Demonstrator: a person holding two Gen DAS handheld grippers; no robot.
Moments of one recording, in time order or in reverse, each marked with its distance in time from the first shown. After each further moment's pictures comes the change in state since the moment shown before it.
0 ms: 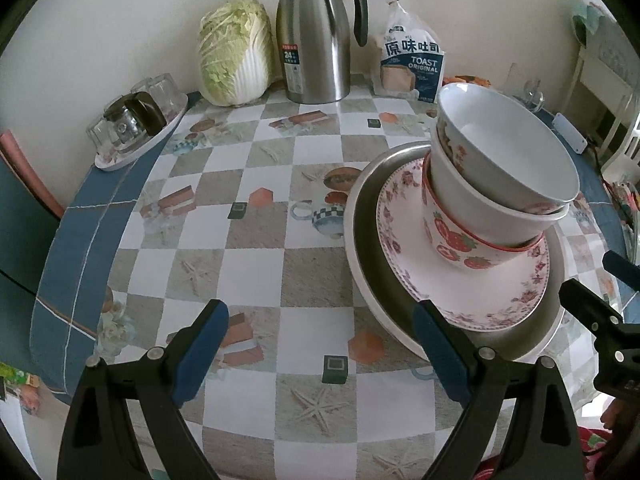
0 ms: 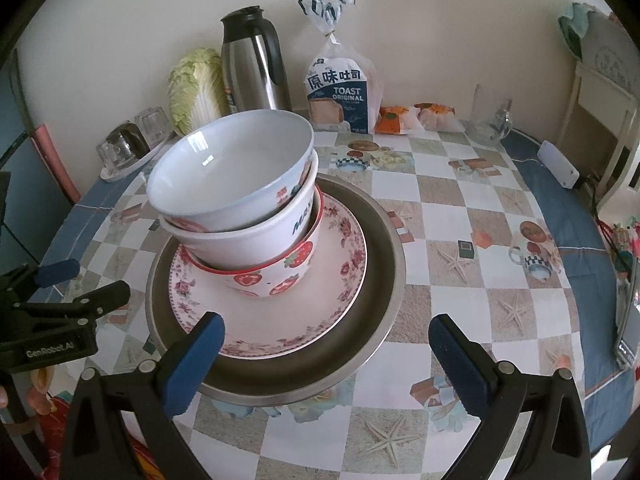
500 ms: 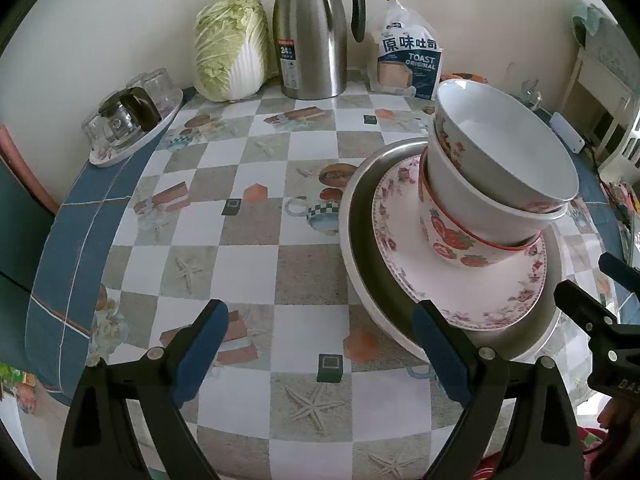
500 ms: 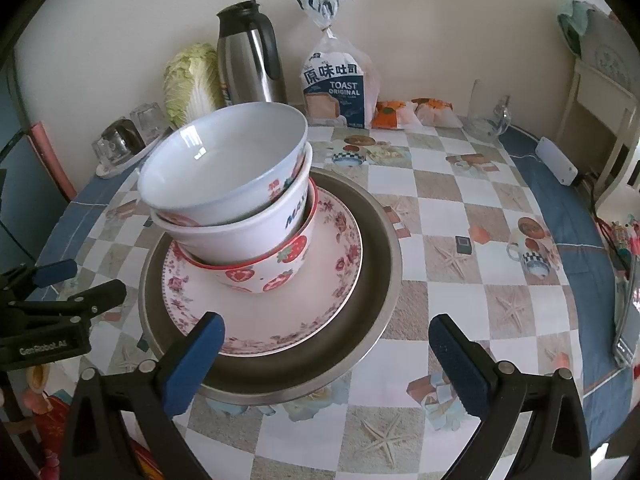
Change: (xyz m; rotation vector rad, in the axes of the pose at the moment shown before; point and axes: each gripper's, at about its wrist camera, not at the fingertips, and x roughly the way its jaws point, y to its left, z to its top) left arm 0.003 0.001 0.000 -0.002 0.009 -0.018; right arm 0.005 -0.002 -0.001 0.001 0.015 -0.012
